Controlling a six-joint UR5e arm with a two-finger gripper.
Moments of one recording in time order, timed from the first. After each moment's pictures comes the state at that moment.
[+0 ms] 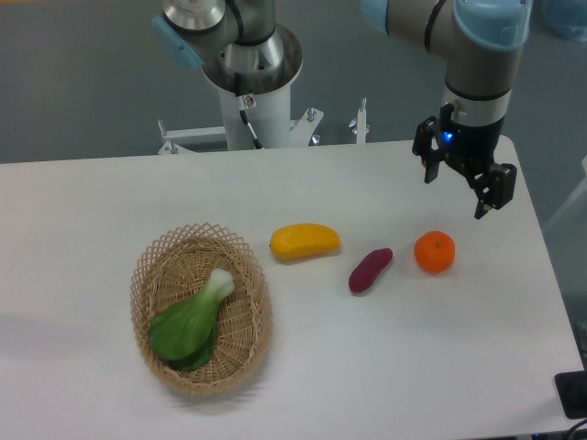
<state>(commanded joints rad) 2.73 -1.77 -1.53 -1.20 1.52 1.65</state>
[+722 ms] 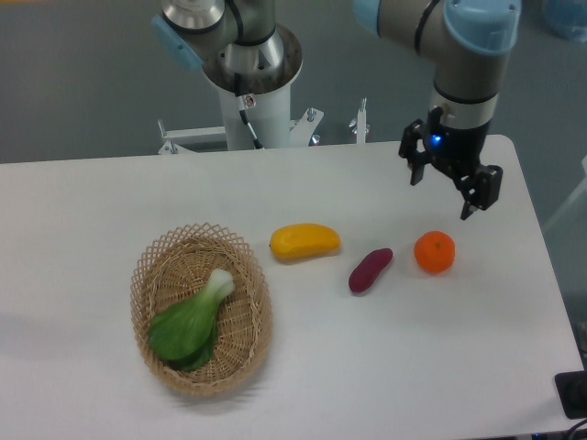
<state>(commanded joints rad) 2.69 -1.71 -1.66 -1.17 1.43 1.39</state>
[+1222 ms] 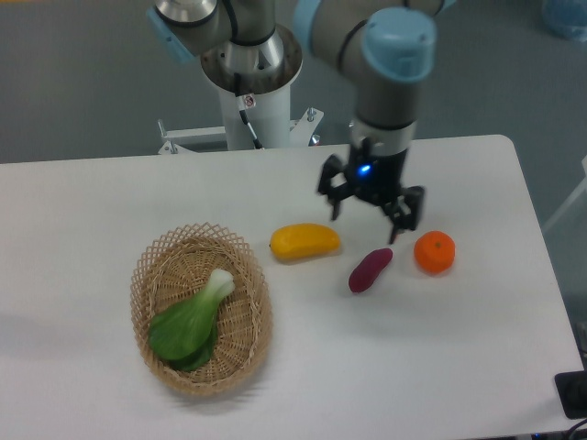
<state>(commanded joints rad) 2.43 -1.74 -1.76 -1.03 1.40 0.87</state>
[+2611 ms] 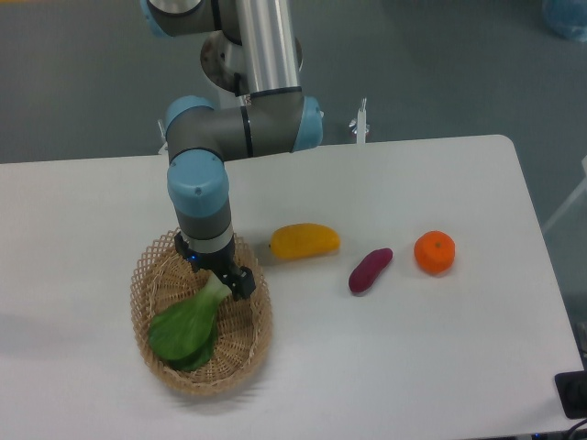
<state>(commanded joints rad) 2.14 -1.96 -1.88 -0.79 1.56 0.81</state>
